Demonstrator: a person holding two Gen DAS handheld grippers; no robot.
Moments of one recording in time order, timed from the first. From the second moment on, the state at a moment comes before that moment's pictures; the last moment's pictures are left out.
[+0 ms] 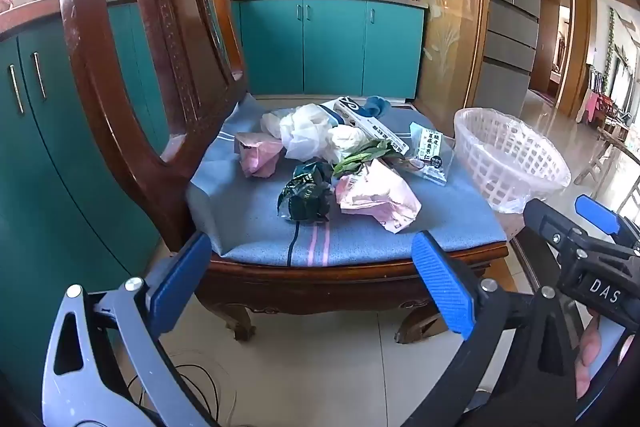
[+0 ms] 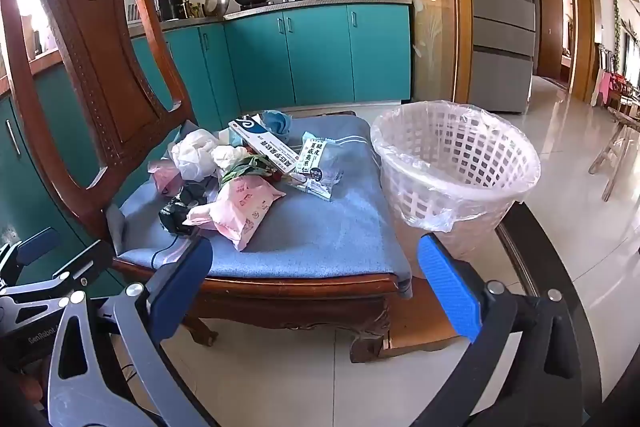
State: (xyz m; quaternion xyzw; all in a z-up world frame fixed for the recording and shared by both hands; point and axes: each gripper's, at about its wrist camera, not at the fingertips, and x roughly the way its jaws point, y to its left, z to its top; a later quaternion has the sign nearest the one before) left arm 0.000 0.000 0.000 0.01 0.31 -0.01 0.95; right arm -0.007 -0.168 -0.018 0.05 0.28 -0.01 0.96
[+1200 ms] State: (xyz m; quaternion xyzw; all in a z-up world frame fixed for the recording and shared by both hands) left arm 0.000 0.003 -0.006 0.01 0.31 0.00 0.95; right arm -0.007 -0.169 -0.021 0.04 0.28 -0.01 0.96
